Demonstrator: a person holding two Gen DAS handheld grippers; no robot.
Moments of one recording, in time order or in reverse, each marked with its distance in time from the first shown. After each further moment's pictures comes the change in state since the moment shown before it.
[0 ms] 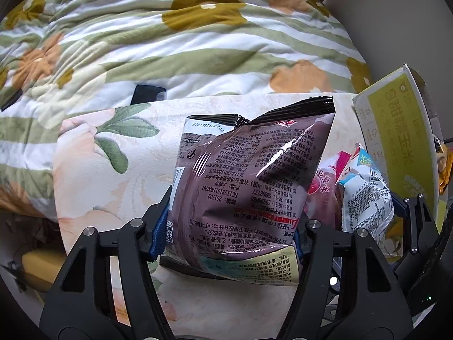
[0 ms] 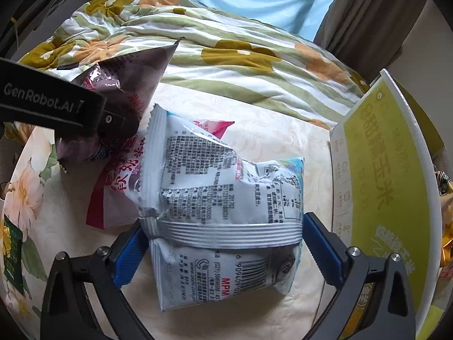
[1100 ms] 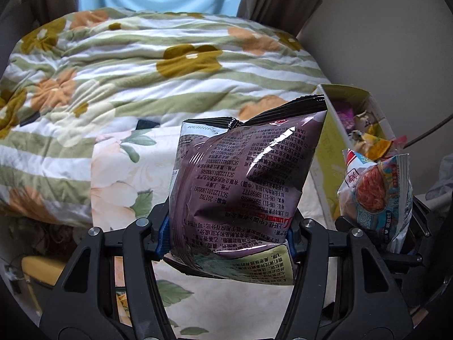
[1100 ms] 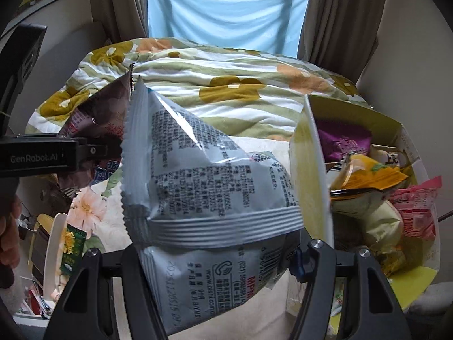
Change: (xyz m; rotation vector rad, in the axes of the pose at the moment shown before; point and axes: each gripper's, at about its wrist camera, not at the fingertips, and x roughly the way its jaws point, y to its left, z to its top) left arm -0.144 -0.058 -0.059 0.052 -0.216 -0.043; right arm -0.142 -0.037 -0.028 0.157 -0.147 0.087
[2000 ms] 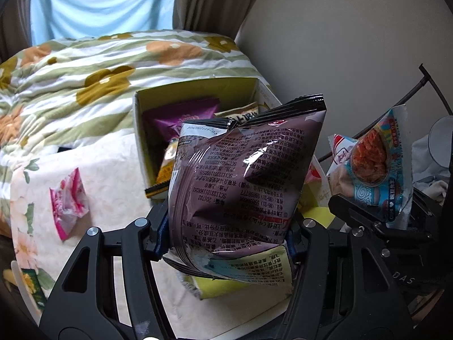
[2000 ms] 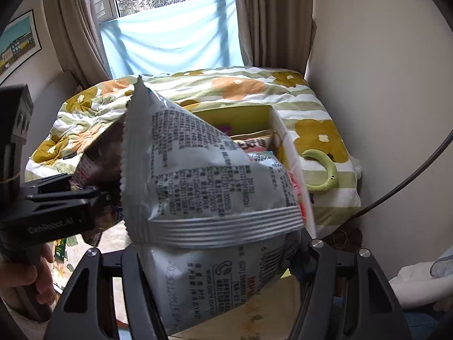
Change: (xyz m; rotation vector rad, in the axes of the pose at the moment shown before) left arm 0.033 -0.299 -0.006 0.106 -0.044 -0.098; right arm -0.098 -0.234 -0.034 0.179 -0.059 -0.009
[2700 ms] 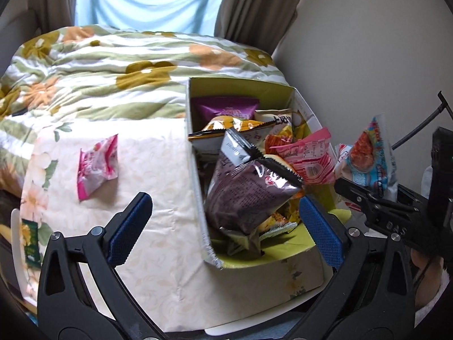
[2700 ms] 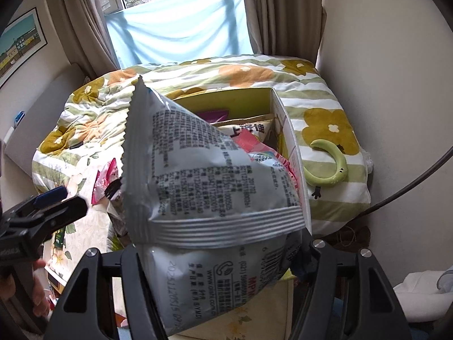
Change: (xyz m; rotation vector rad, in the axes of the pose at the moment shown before) left arm -0.042 0.038 -0.051 -0.164 -0.088 0.121; right arm 0.020 -0.025 -0.005 -0.009 0.065 0.066
